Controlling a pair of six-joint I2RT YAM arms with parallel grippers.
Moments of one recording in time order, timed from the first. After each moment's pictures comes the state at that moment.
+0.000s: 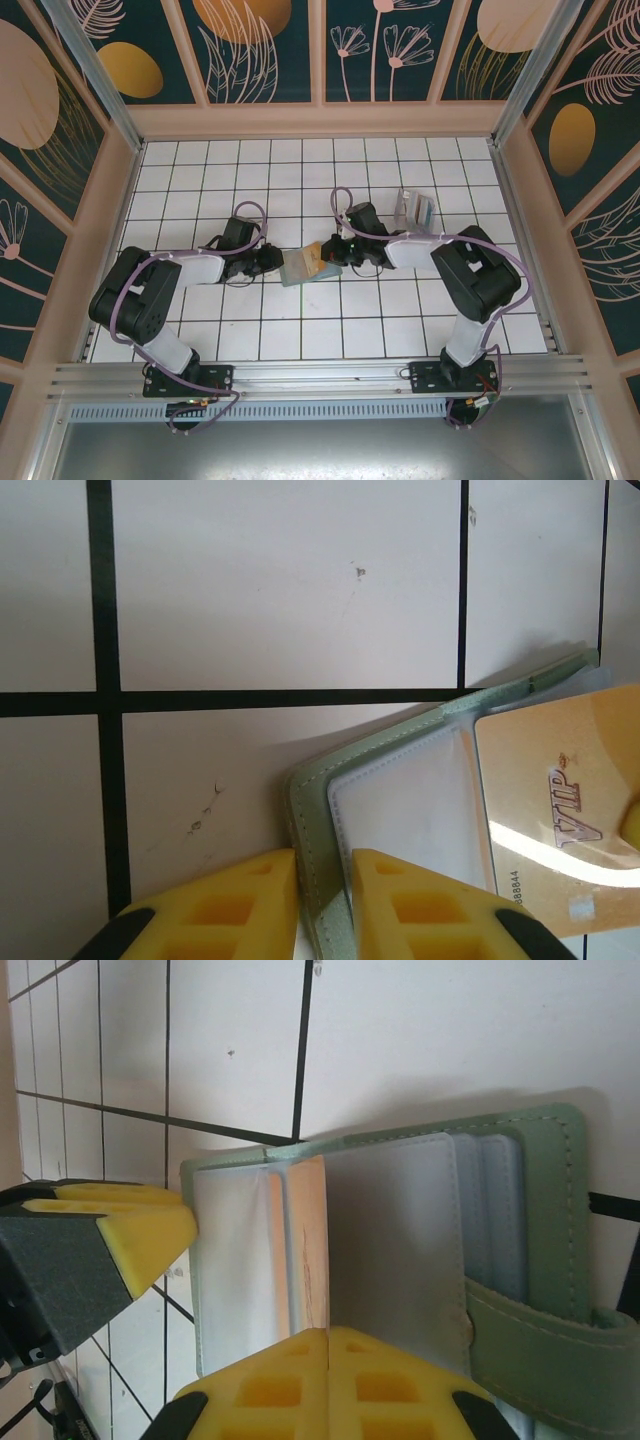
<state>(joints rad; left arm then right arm) -0.41 1.63 0.64 0.07 0.35 -0.66 0.63 1.78 0.87 0.07 -0.47 0.73</state>
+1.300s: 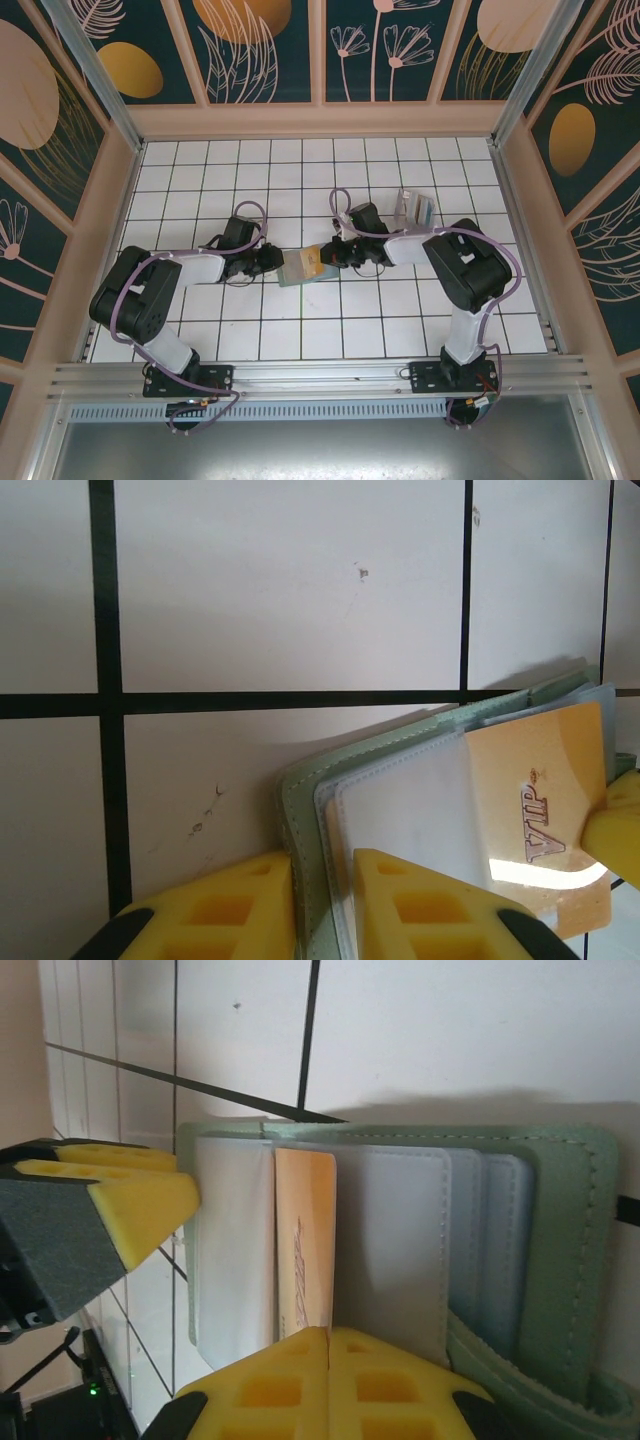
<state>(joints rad) -0.41 1.64 0.65 0.06 0.35 -0.66 0.60 1.86 0.88 0.13 -0.64 0.69</state>
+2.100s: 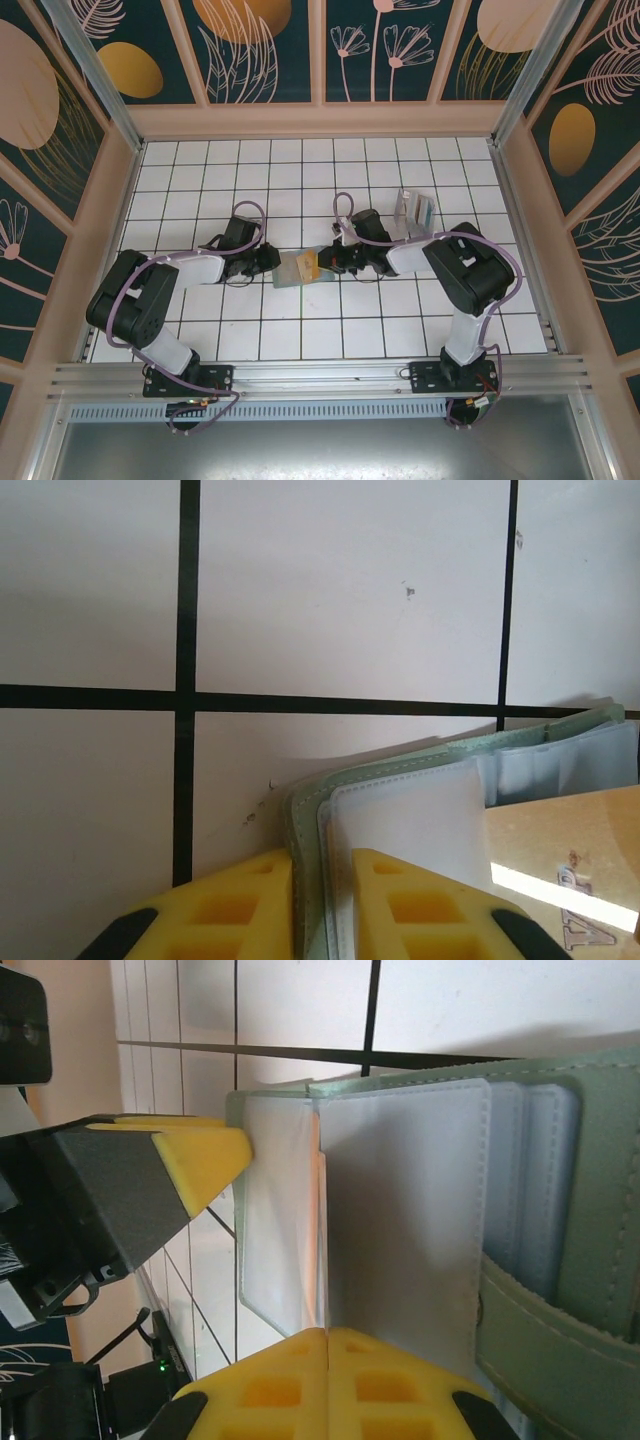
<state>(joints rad) -0.42 1.61 0.66 0.00 0.25 -0.67 0.61 1.84 0.78 0.31 -0.71 0.84</state>
